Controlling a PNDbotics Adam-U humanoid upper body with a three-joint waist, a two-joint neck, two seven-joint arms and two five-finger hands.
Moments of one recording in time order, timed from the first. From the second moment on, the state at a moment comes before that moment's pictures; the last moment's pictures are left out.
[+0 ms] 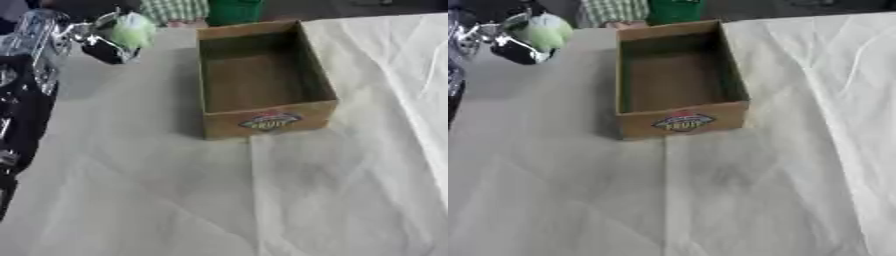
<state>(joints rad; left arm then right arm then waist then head) -1.09 0.44 -0.04 -1.13 -1.22 -0.30 -0.38 -0.32 -0.65 -0.15 -1.99 -0.09 -0.31 -0.48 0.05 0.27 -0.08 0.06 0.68</state>
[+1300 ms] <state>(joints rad) -1.10 0.12 -0.11 -1.12 -1.35 -0.30 -0.42 -0.39 -0.61 -0.14 -1.99 -0.14 -0.31 -0.45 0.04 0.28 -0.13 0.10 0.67</state>
